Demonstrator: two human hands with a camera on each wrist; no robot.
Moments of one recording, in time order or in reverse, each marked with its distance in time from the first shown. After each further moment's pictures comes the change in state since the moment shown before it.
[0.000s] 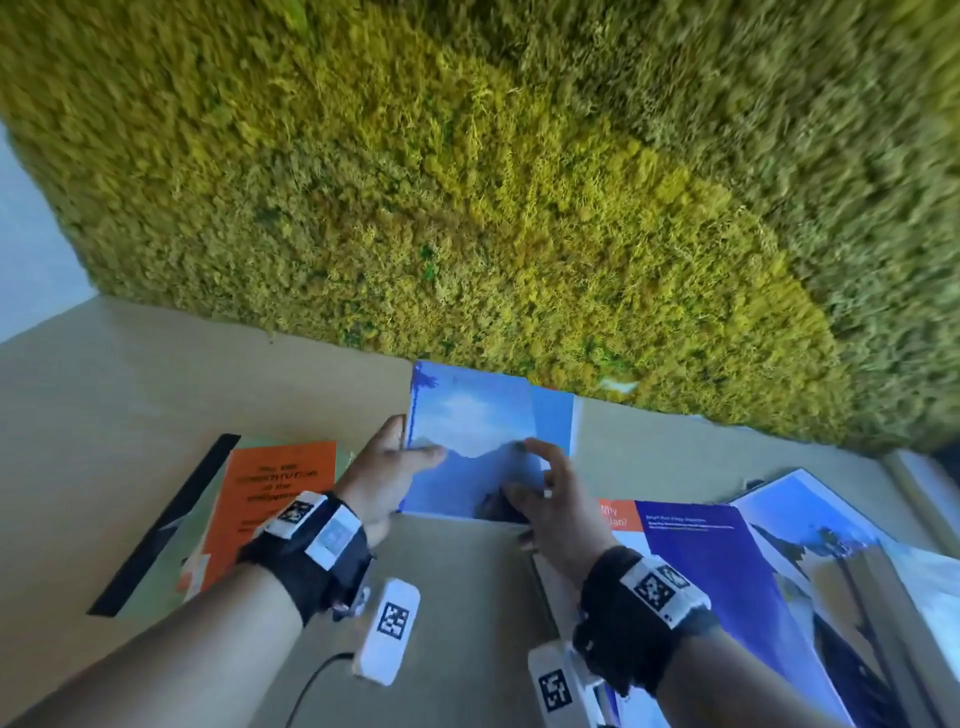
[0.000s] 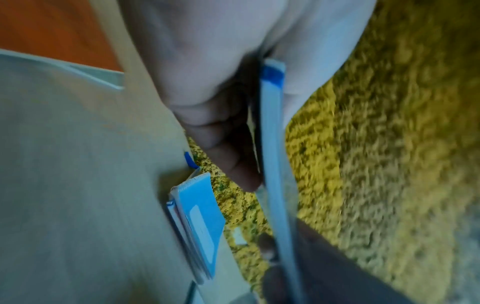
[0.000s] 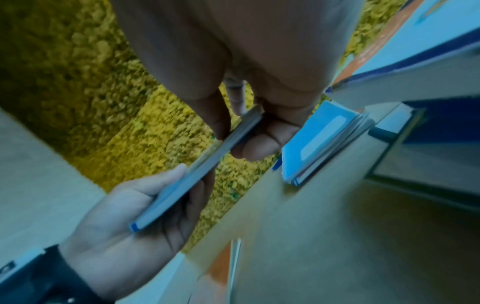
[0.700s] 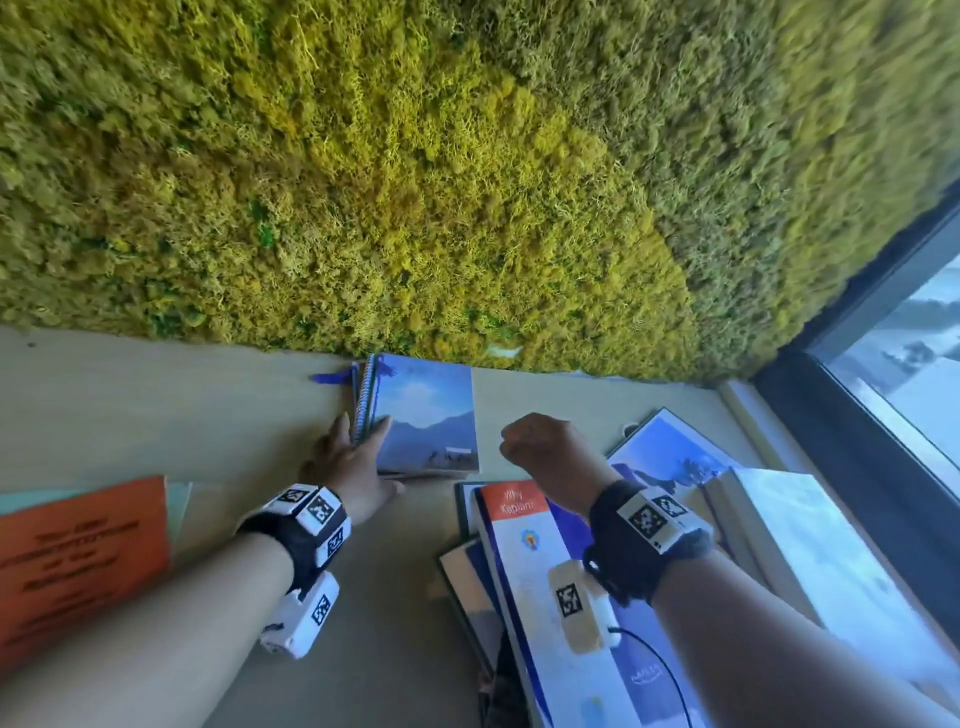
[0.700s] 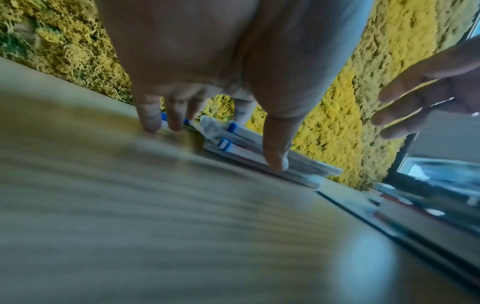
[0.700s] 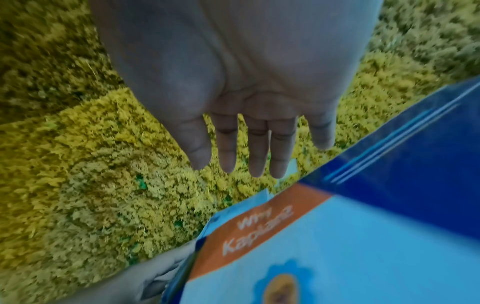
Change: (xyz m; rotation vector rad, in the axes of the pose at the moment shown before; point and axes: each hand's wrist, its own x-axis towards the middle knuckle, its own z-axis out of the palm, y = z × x) left_hand 0.119 -0.062 0.062 1.290 -0.212 0.089; right_hand 0.054 0.020 -0.102 -0.560 0.147 0.102
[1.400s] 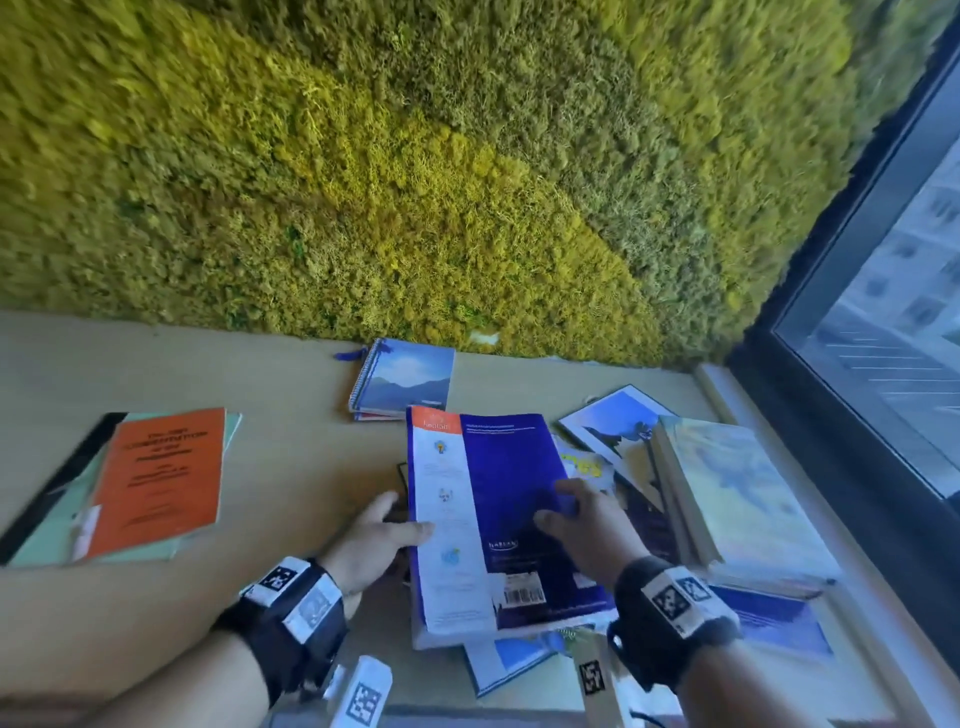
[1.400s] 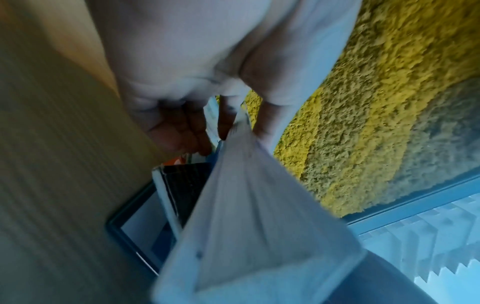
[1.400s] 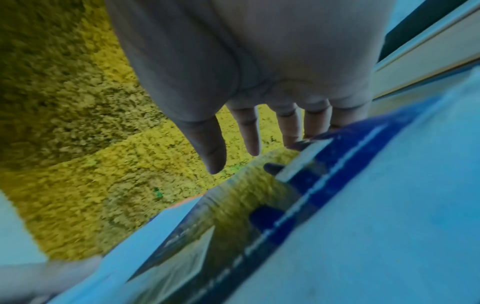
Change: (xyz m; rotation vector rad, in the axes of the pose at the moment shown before) left_hand -0.247 0.108 0.052 -1.024 -0.133 -0.128; right_hand -0.182 0.133 -0.028 0.006 0.002 0.146
